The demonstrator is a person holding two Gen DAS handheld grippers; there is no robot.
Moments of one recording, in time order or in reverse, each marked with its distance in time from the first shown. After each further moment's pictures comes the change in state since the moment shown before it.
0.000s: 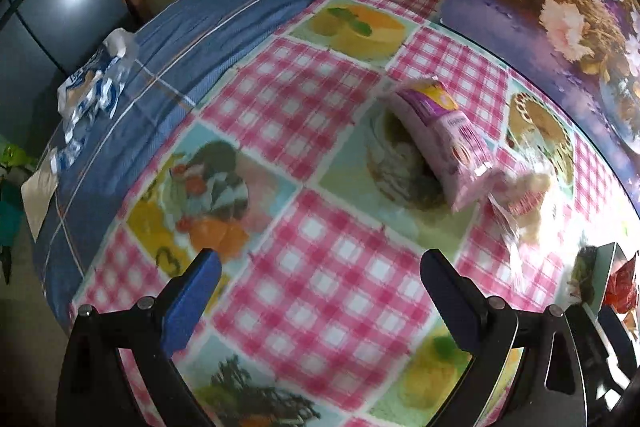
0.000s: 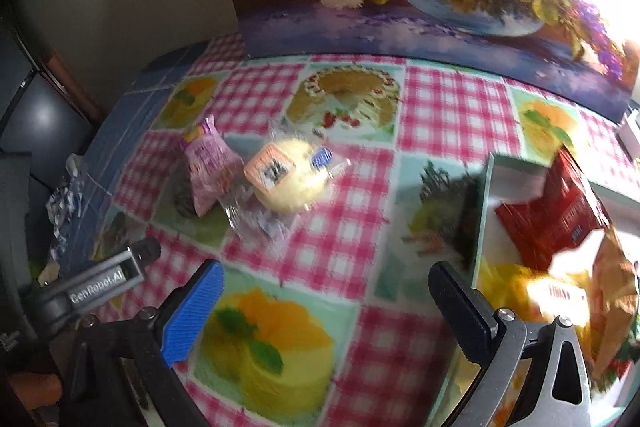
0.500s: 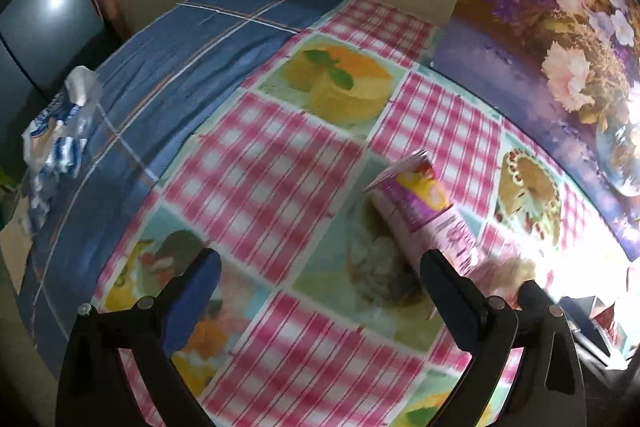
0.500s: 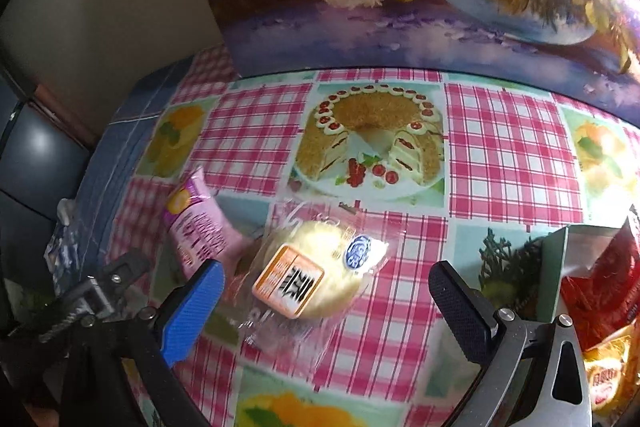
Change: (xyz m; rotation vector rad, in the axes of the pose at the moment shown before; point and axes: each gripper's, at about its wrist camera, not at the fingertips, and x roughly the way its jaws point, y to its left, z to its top) left arm 0.016 -0.008 0.061 0.007 -0.030 -0.102; right arm 0.059 0.012 0.054 0.079 0.039 0.018
